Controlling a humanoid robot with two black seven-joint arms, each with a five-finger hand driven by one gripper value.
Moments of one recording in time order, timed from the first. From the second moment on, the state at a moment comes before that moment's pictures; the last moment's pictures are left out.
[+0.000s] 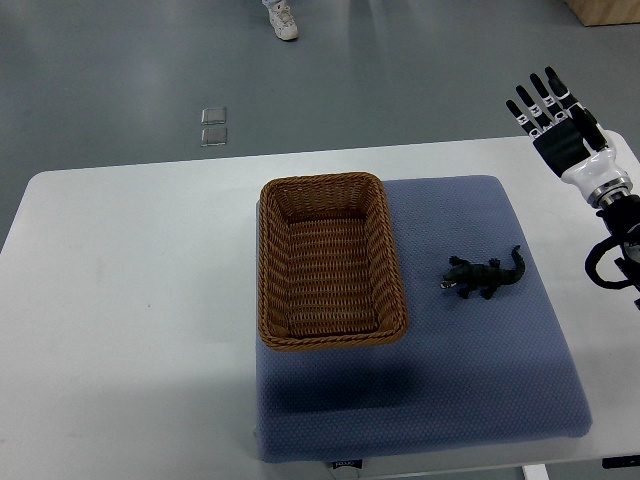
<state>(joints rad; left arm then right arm) 0.02 0.00 -0.10 -0.13 0.03 0.01 0.01 0.63 -0.36 0.97 0.64 0.25 0.53 0.14</state>
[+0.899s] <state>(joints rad) 0.02 0.00 -0.10 -0.13 0.03 0.01 0.01 0.78 -0.47 0.93 0.67 -0.38 0.59 0.09</state>
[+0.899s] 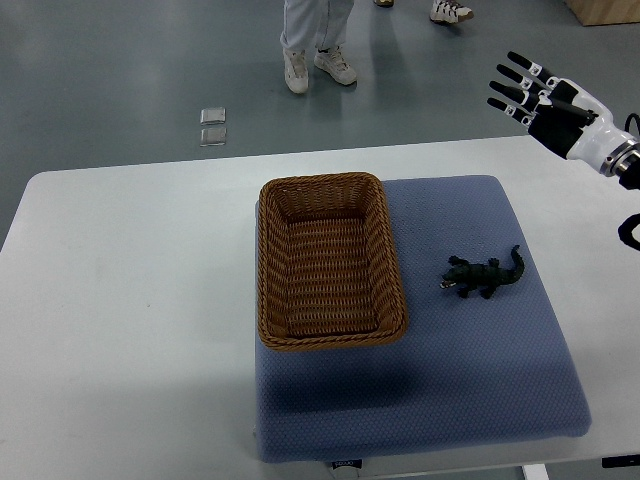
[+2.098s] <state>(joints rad) -0.02 0.00 -0.10 -0.14 0.04 0.00 0.01 0.99 -0.88 0.44 1.40 -1.28 0.61 -0.16</state>
